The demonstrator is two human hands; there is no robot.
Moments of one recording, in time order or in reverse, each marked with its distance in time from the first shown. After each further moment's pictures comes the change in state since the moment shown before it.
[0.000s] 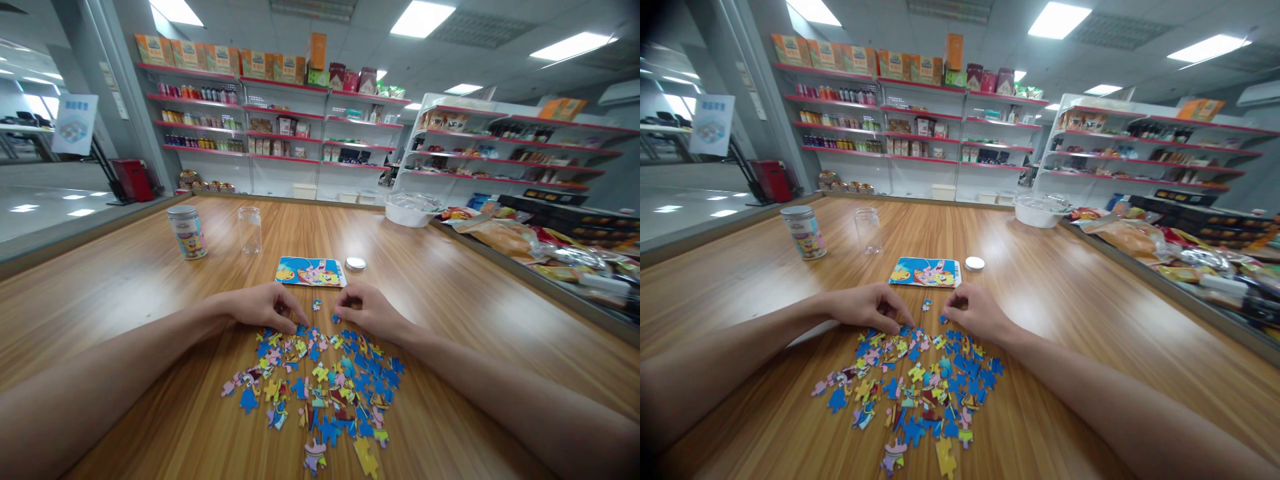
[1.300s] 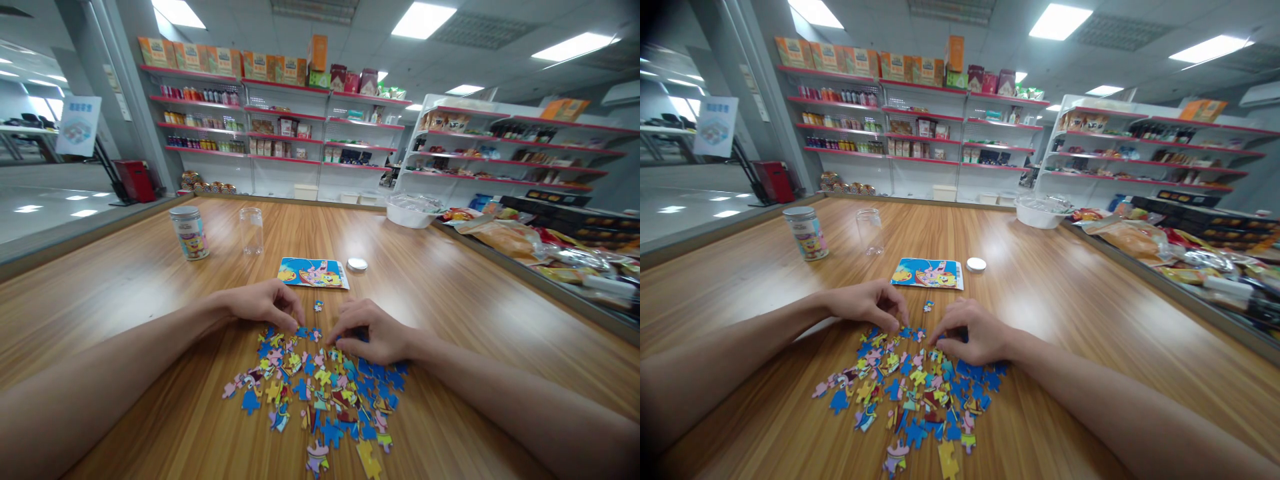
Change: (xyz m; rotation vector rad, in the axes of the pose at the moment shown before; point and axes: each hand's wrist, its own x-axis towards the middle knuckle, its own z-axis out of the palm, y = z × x) left_hand 0.000 -0.004 -0.006 -0.162 -0.001 0.037; right_hand -0.012 -0.019 -0.005 -0.057 -0.263 -0.563
